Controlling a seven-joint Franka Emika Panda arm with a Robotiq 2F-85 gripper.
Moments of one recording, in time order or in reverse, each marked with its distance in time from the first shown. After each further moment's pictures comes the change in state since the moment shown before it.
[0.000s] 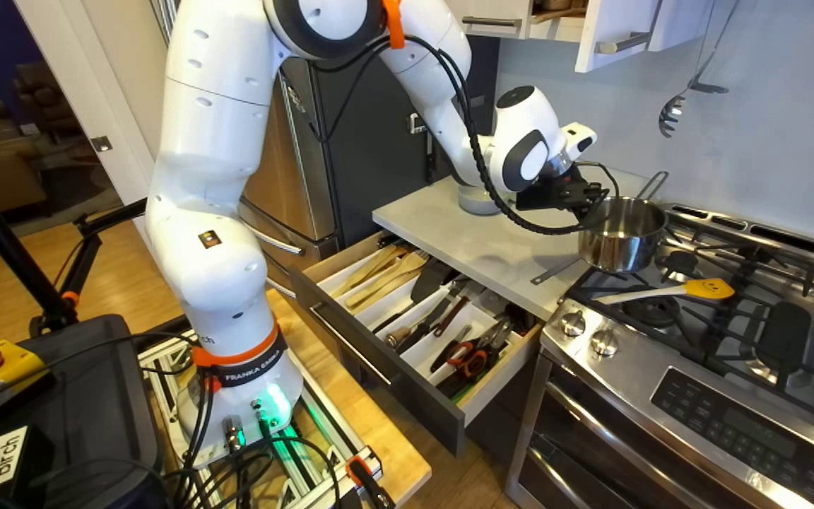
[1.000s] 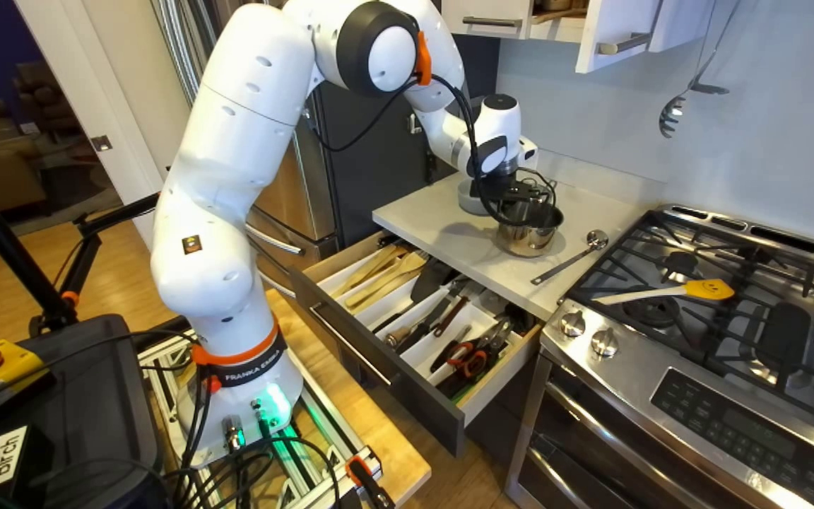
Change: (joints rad) arm -0.198 0.162 0.534 0.181 0.258 -0.303 -0.274
